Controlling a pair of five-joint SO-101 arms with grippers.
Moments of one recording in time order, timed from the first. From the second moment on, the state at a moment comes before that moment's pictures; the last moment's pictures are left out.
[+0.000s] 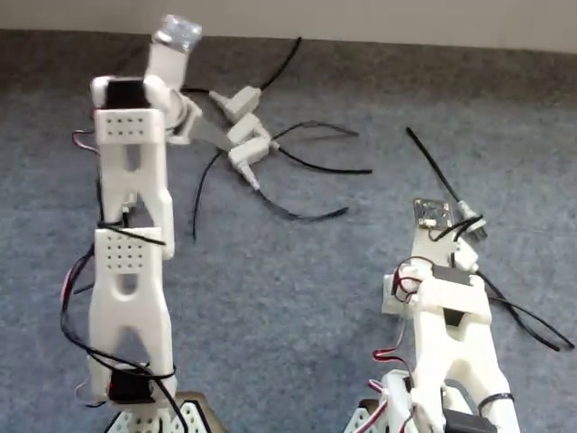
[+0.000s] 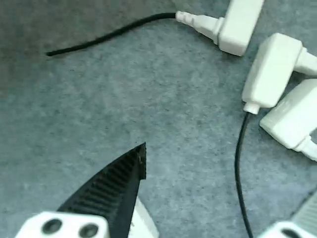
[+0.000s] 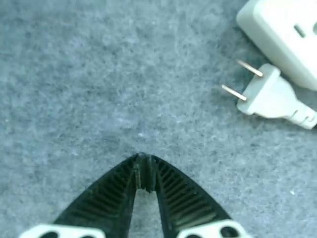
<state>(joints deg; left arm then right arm) -9.9 62.4 -92.5 98.0 -21.9 6.2 -30.3 66.6 47.3 8.0</state>
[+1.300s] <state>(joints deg) -20.0 74.2 -84.3 98.5 -5.0 6.2 -30.3 66.6 47.3 8.0</state>
